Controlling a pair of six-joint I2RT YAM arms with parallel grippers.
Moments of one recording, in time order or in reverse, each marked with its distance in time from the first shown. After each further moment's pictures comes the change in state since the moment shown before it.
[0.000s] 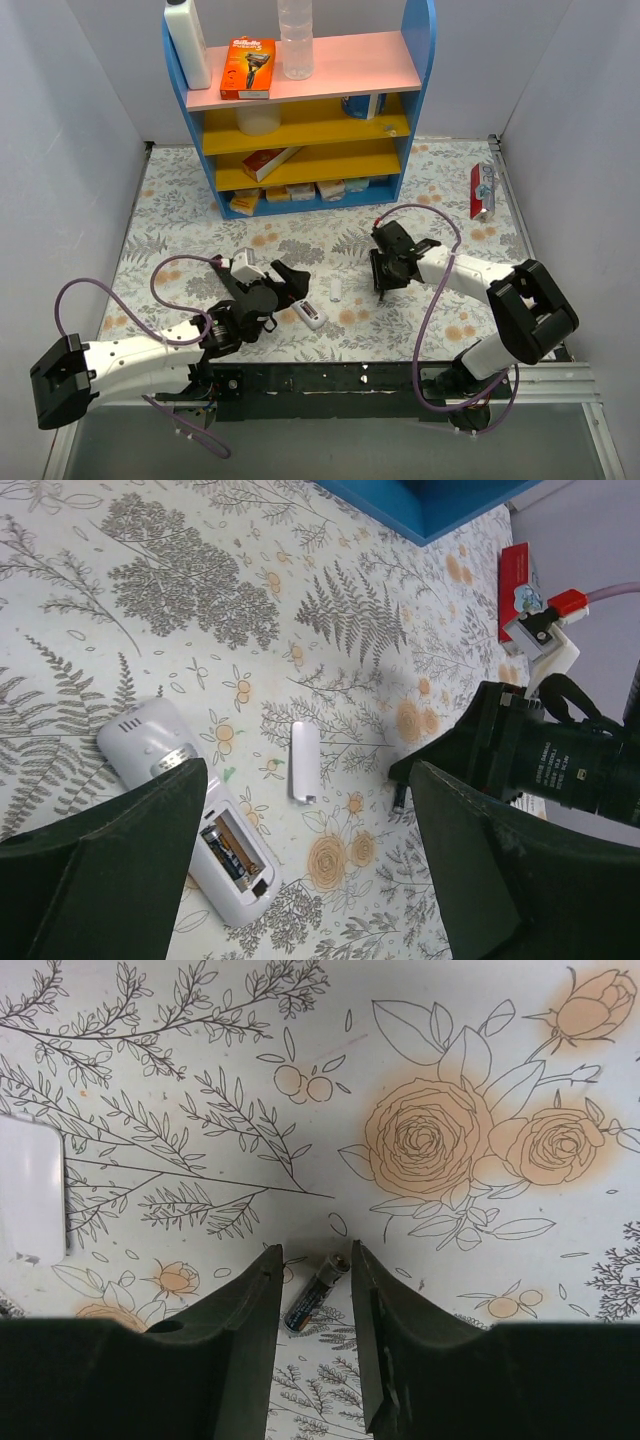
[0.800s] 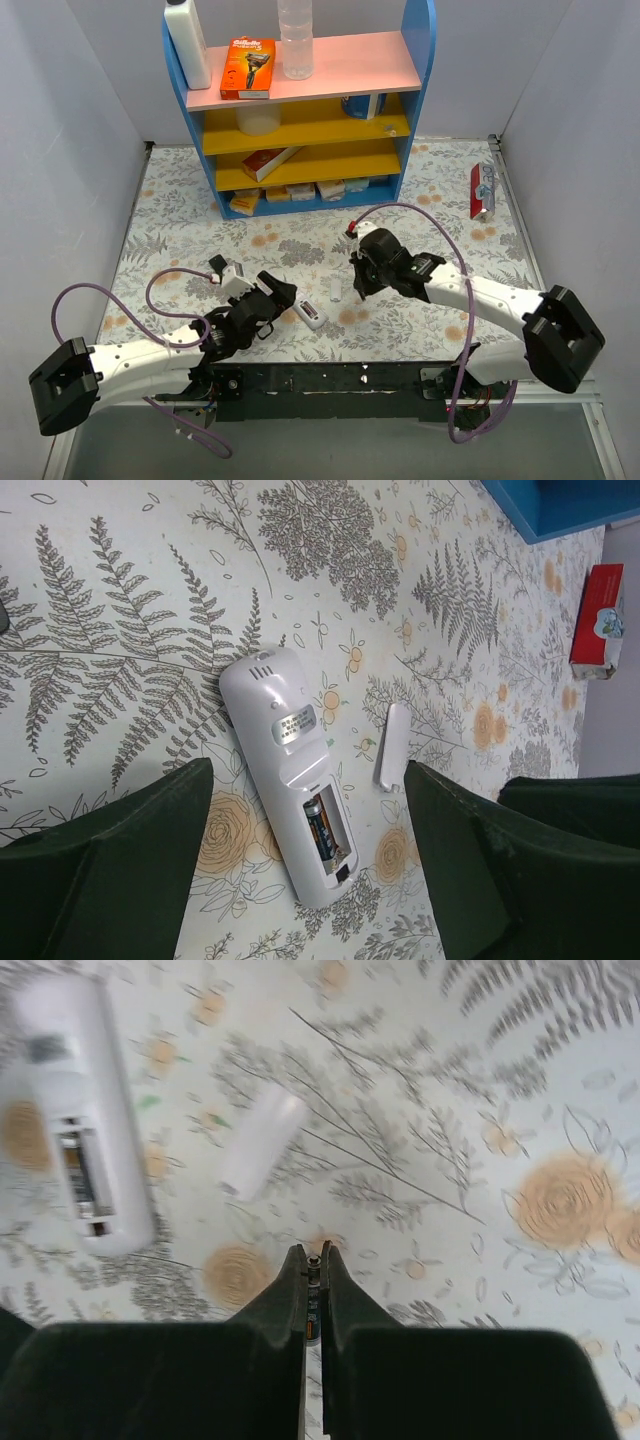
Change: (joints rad) left arm 0.051 -0.039 -0.123 -0.122 0.039 -0.253; right arm 0.195 -0.138 0.006 0.033 0.034 -0.116
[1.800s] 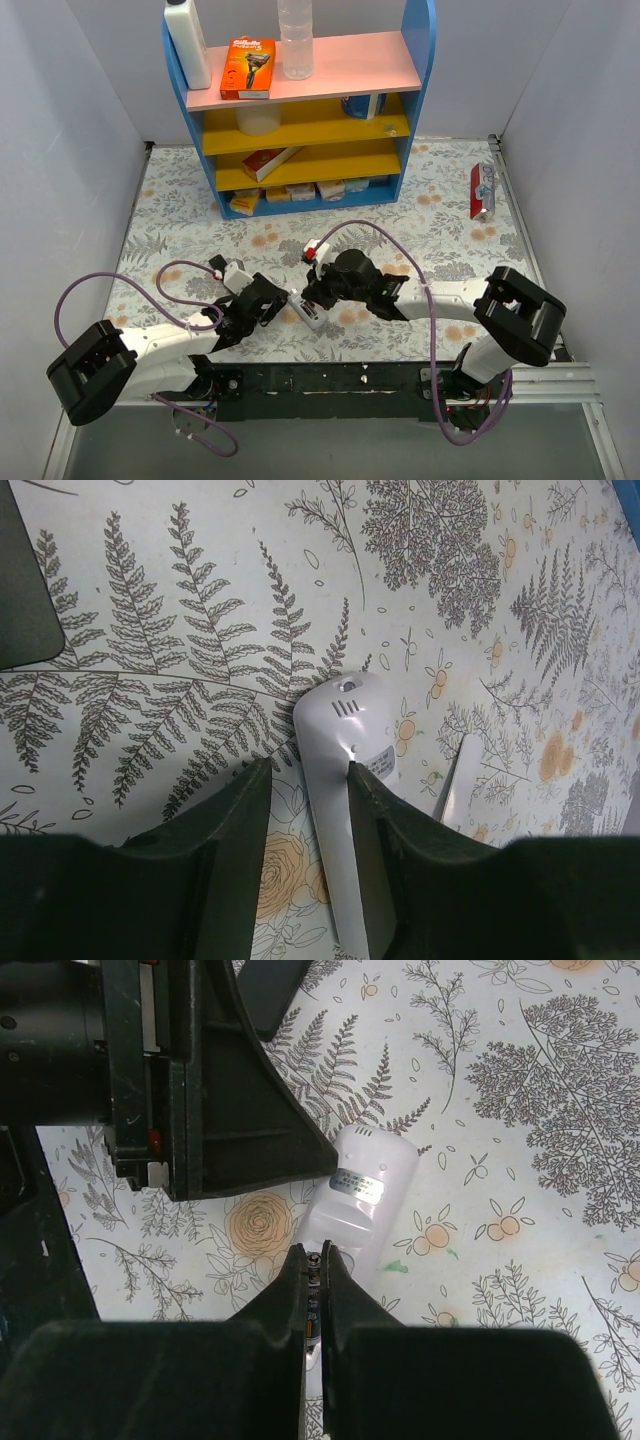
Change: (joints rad) left arm 0.184 0.211 0.015 0.068 0.191 -0.015; right arm 0.216 0.156 -0.101 0.747 -0.232 -0.194
